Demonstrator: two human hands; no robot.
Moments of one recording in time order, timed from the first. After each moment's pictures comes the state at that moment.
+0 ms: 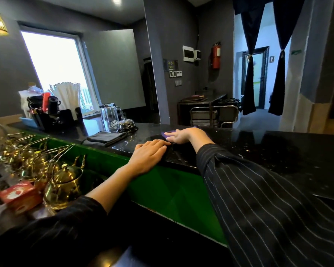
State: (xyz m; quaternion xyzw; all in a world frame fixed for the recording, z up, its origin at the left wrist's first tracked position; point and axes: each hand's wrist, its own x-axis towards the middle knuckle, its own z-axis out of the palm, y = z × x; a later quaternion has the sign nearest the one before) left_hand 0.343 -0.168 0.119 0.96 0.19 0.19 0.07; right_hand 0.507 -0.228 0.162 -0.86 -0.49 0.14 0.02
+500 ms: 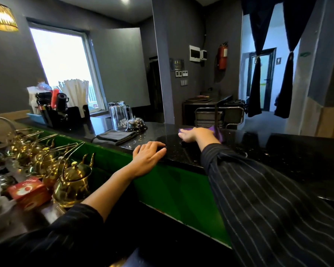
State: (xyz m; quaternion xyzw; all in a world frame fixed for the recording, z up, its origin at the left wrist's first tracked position) left_hand 0.321 -0.130 0.107 0.94 0.24 0.20 0.13; right_hand 0.509 -0.204 0.157 -0.91 -0.39 0.09 0.03
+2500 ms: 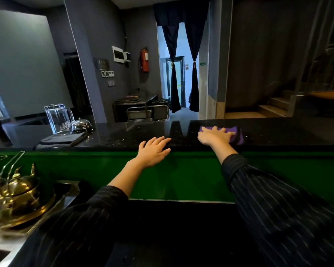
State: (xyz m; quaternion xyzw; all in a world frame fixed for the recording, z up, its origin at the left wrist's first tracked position) left_hand 0.336 -0.255 0.112 0.99 0.03 0.09 0.07; right_hand 0.434 -0.449 0.151 -1.00 -0.06 0.01 0.04
